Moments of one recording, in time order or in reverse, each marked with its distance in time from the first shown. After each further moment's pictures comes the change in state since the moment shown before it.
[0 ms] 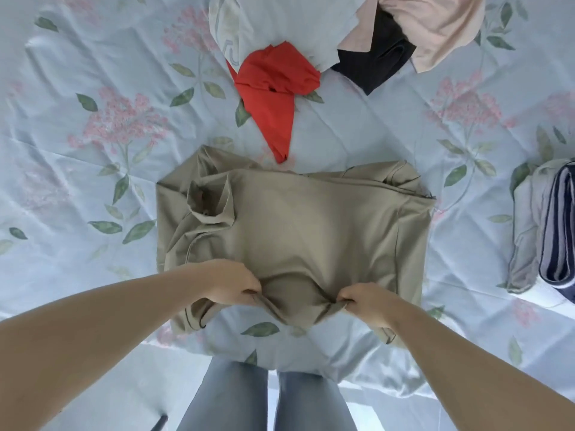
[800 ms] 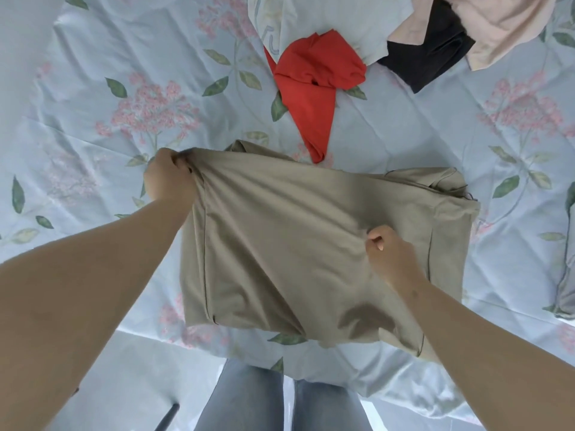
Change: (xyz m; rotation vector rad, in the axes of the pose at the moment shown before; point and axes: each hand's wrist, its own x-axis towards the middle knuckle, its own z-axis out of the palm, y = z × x) left_hand -0.028 -0.137 -0.048 -0.905 1.414 -0.878; right_hand 0.058 -0.029 -0.037 0.496 0.716 0.210
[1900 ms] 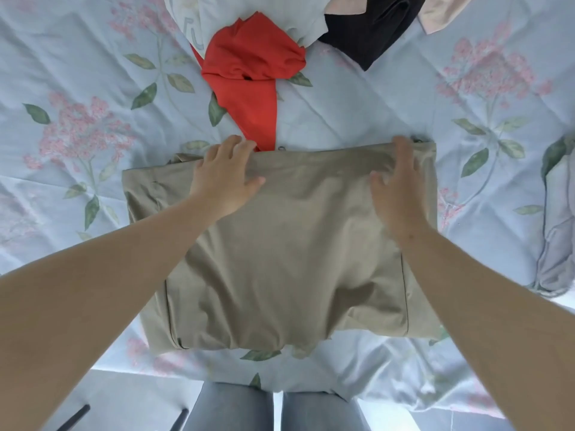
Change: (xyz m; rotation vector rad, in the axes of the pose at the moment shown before) left_hand -0.046 0.109 0.086 0.444 -0.473 0.734; right_hand 0.061 -0.022 -0.084 0.150 0.278 -0.047
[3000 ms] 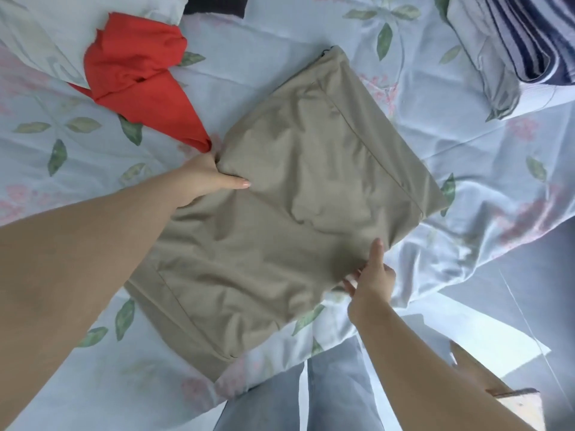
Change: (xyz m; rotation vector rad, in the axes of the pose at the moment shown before) left_hand 0.032 0.005 0.022 -0.349 -0.535 0.070; right_hand -0.215 0.044 0.122 1.278 0.530 1.296
